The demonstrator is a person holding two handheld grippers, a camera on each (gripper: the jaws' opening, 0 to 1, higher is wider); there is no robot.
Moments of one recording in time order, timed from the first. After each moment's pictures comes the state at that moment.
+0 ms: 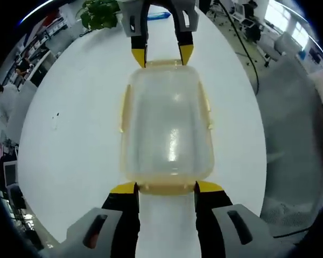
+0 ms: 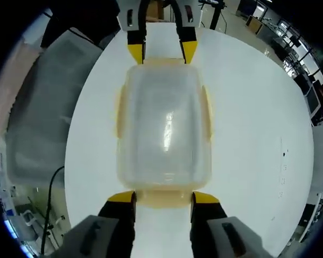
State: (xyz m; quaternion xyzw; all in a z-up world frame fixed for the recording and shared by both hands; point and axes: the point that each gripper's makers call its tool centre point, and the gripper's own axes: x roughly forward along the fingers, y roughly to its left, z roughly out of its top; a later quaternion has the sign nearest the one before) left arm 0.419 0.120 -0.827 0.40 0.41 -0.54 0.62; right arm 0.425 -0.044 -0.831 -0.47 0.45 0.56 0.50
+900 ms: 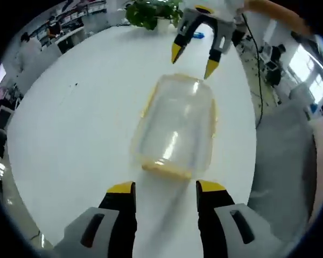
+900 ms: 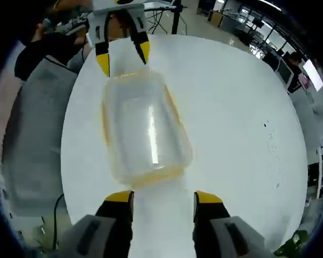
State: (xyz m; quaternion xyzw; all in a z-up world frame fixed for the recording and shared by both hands) left arm 0.414 0.137 -0.809 0.19 0.45 -0.47 0.73; right arm 0.430 -0.055 -0.811 -0.35 0.47 0.48 0.65
